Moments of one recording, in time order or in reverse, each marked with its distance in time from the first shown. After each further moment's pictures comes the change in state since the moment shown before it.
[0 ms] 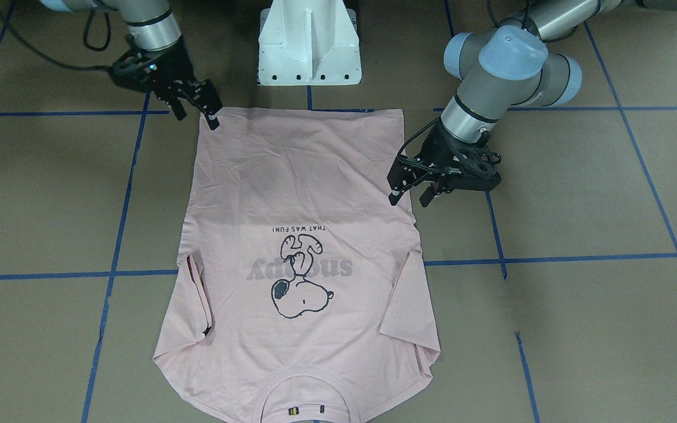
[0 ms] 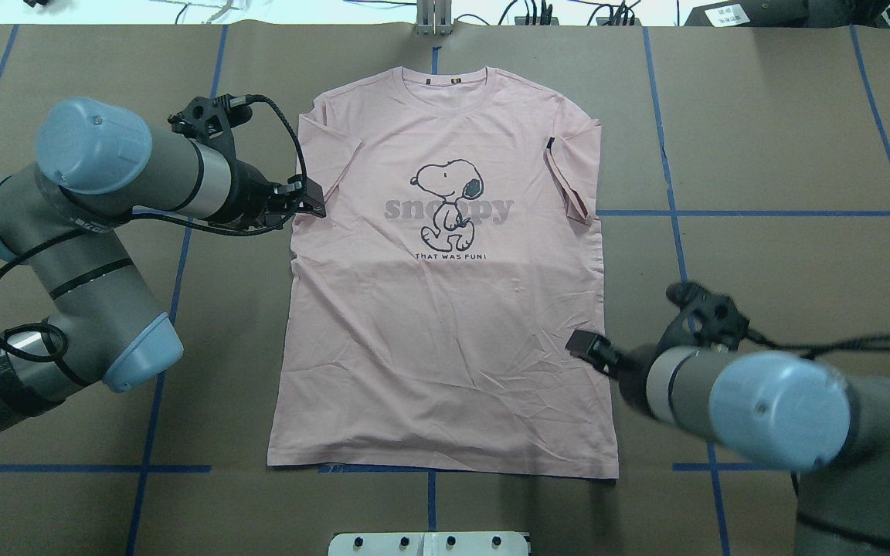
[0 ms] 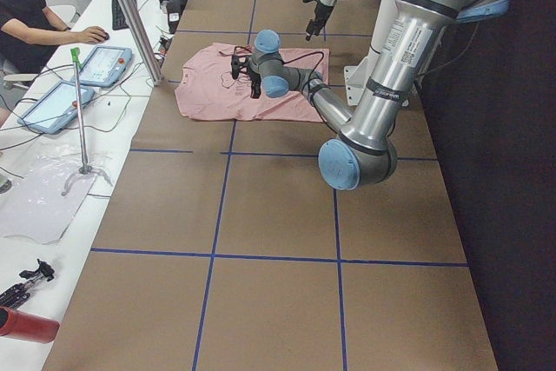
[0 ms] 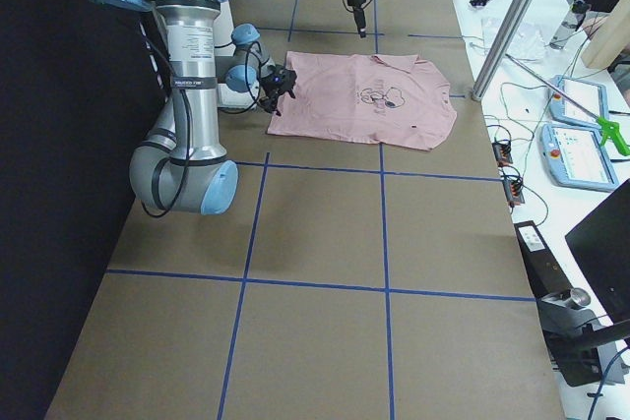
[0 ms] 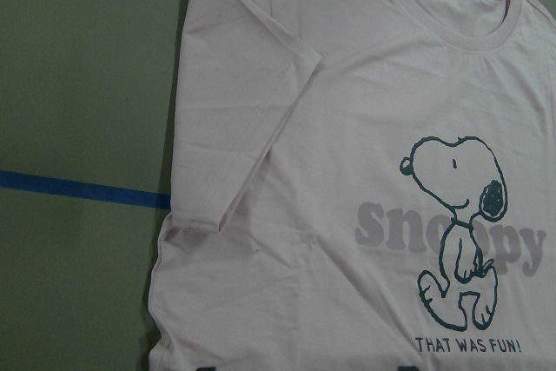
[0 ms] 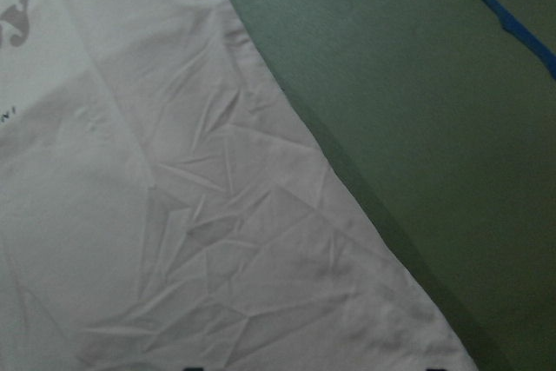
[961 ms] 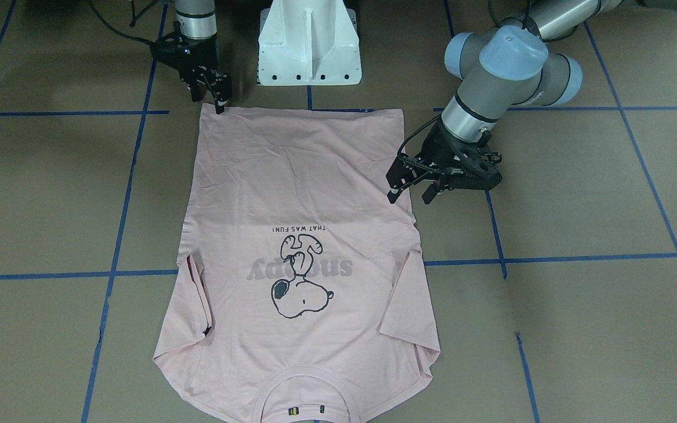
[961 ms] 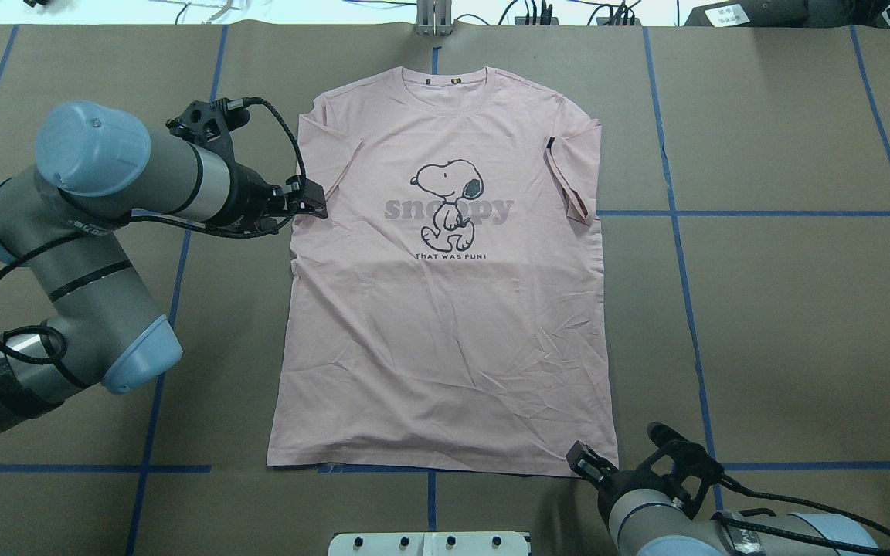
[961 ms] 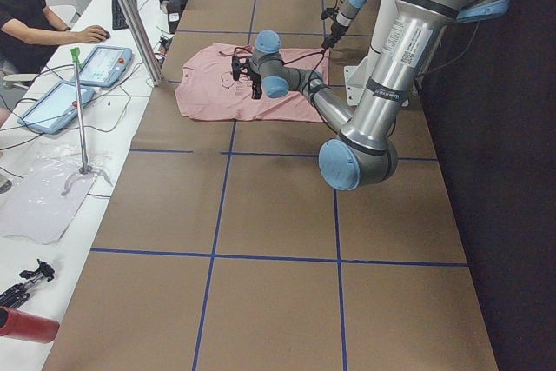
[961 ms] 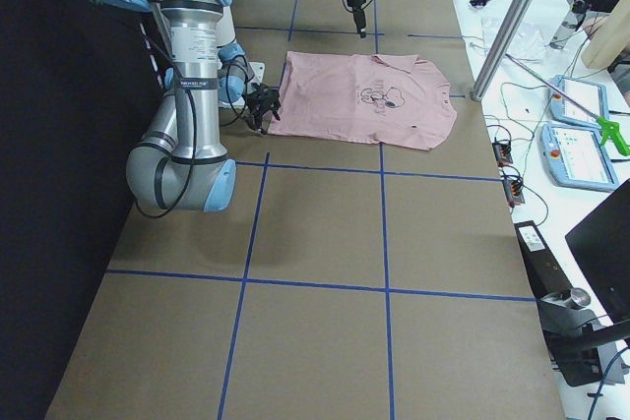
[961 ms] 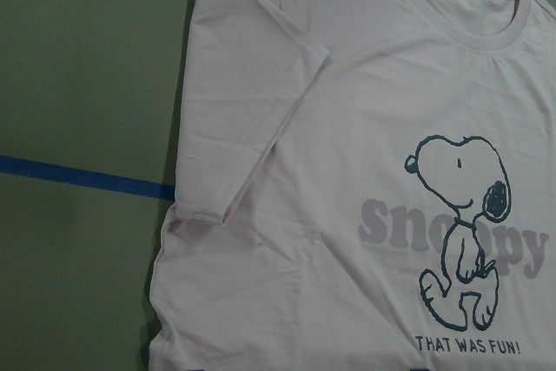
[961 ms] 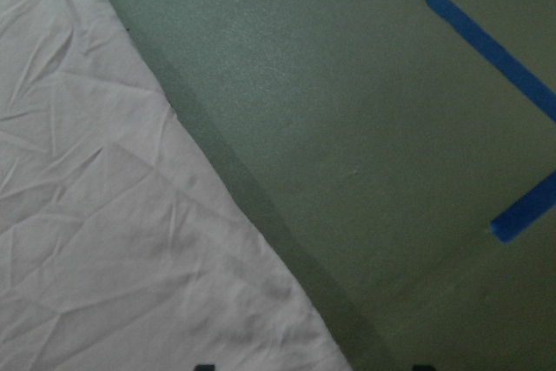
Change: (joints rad) left arm 0.003 -0.001 0.001 0.000 0.001 -0.035; right arm -0.081 -0.013 -0.109 -0.042 -0.041 0.114
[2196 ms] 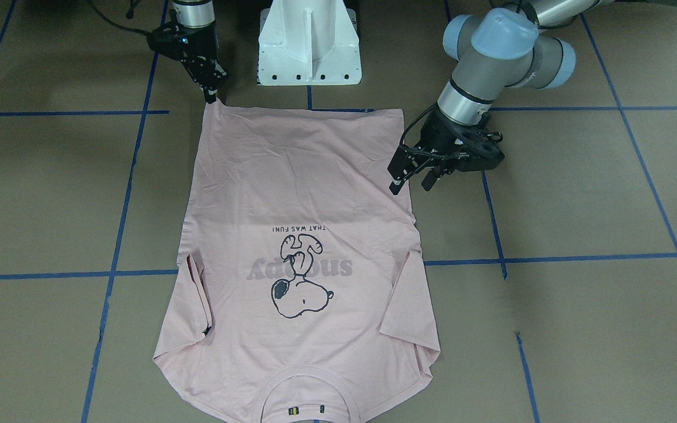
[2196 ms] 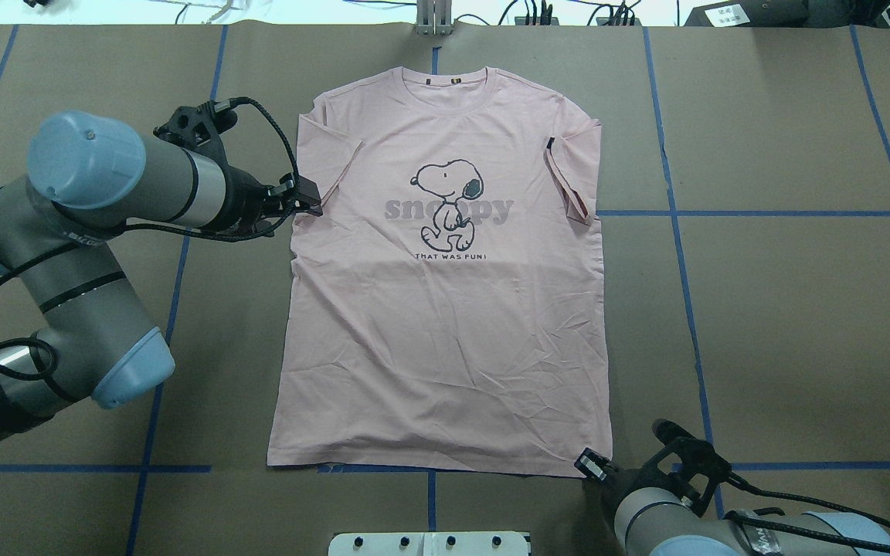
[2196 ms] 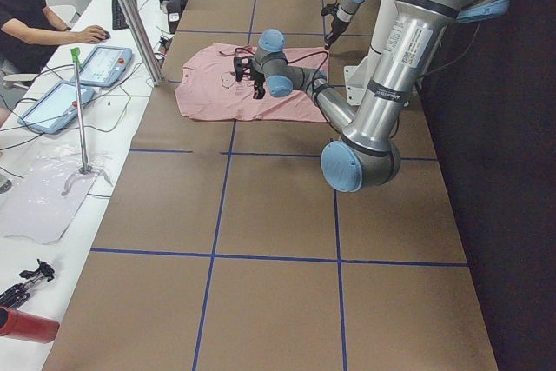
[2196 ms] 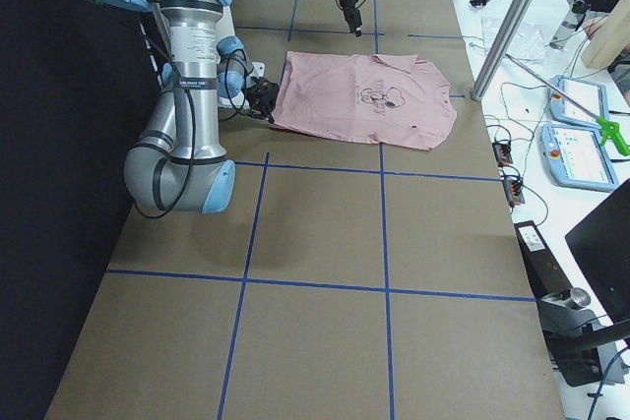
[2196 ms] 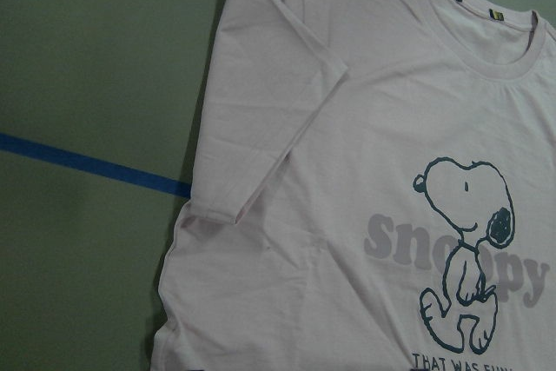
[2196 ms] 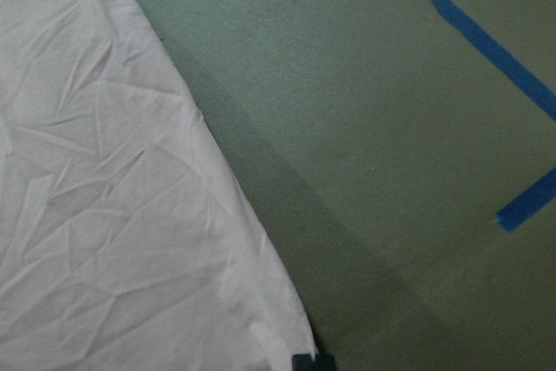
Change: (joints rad) left arm 0.109 0.070 -0.127 0.082 0.165 -0.229; right arm 0.004 -0.009 0.083 -0.002 0.005 -0.012
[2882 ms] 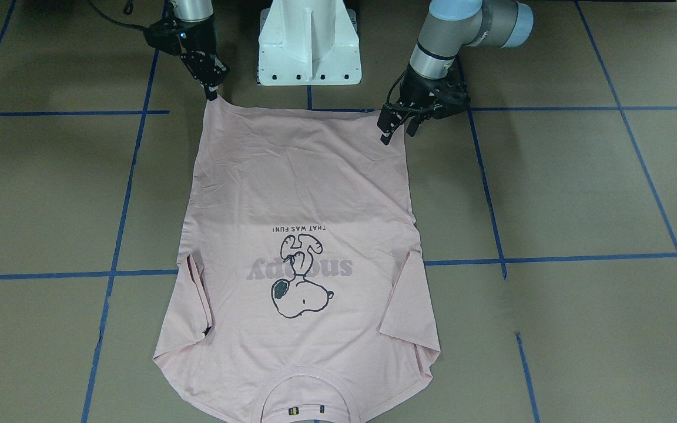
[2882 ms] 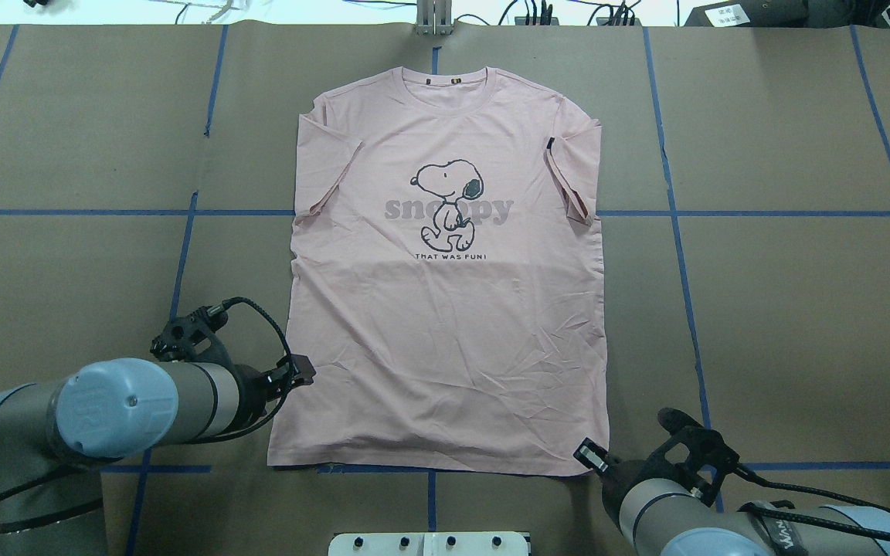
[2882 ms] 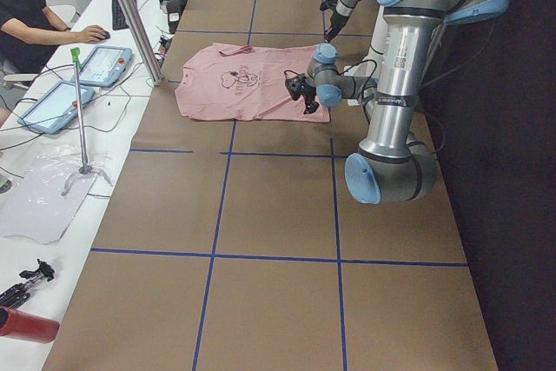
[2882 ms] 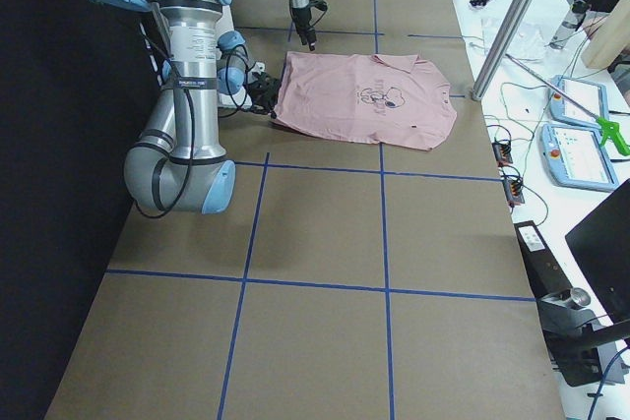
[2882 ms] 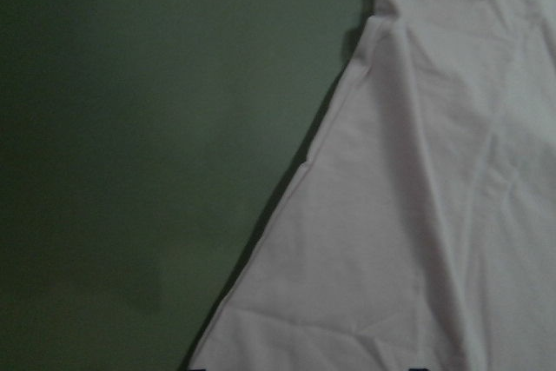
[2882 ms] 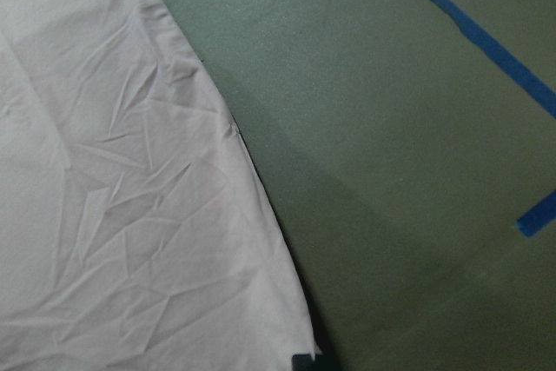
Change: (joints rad) left arm 0.338 0.197 -0.154 0.074 0.175 -0.350; right arm 0.018 -0.003 0.023 0.000 0.001 -0.006
